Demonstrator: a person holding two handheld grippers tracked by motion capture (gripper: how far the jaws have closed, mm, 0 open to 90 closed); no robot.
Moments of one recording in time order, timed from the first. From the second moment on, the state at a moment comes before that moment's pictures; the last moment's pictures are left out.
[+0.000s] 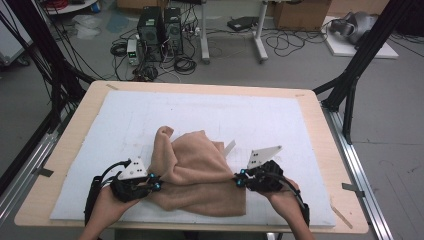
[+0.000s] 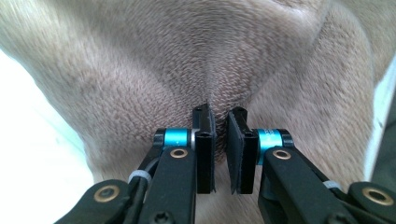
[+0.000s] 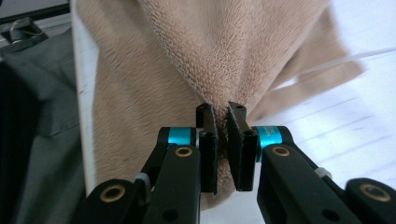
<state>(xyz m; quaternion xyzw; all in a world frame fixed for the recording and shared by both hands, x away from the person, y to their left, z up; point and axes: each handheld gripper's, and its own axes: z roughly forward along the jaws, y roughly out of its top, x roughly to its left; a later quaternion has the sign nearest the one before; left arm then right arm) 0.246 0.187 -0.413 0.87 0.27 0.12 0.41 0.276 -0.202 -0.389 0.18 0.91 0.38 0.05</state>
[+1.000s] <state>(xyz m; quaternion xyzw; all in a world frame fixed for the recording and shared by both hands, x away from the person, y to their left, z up) 0.284 0.186 -0.390 0.85 0.31 0.13 0.41 0.347 -0.154 -0.360 0.17 0.89 0.42 0.08</state>
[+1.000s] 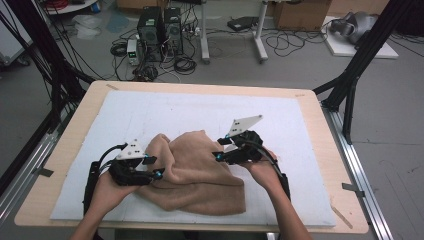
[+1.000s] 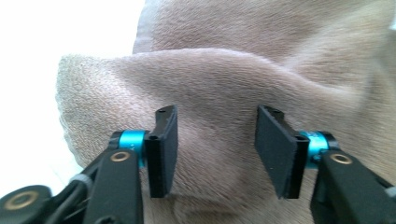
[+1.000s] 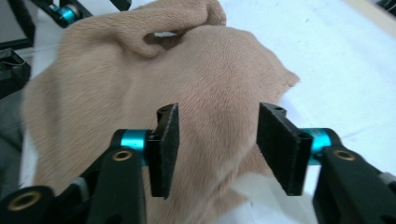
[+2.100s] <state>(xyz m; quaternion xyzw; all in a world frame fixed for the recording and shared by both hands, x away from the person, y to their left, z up) 0.283 0.174 -0.401 0.87 0.28 0.12 0.39 0.315 -0.201 -0.365 0.20 0.89 0.39 0.10</state>
